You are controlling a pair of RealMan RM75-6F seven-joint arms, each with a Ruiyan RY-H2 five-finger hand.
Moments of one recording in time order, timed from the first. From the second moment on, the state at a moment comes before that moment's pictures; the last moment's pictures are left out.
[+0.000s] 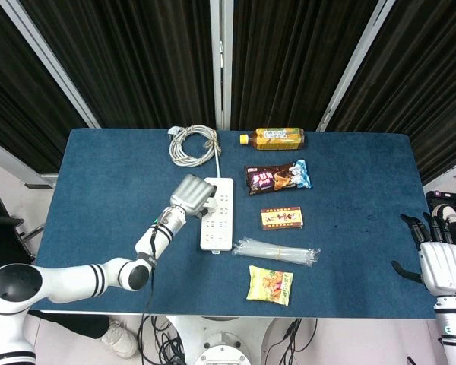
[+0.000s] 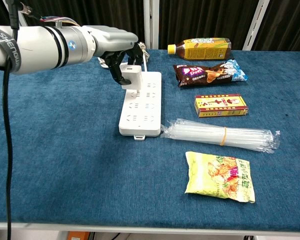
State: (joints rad) left arm -1.13 -1.62 -0.21 -1.37 0.70 0.80 0.64; right arm 0.09 -1.10 0.08 -1.65 -1.44 1.44 -0.04
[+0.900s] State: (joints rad) left arm -1.18 -1.64 -0.18 -1.37 0.58 0.85 0.70; right arm 0.10 -1.10 0.08 -1.65 -1.43 1.43 -0.04
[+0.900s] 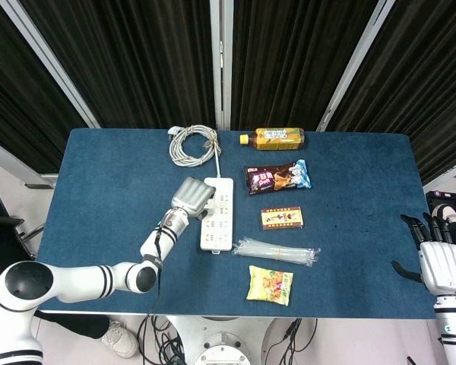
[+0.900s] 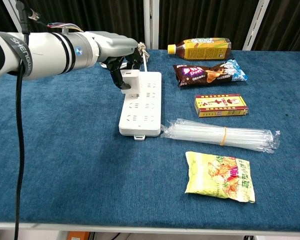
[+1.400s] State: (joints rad) left arm -1.20 -1.66 -0.15 -1.36 0.55 0.87 0.77; right arm 0.09 -1.11 0.08 -1.64 -1.43 1.43 -0.03
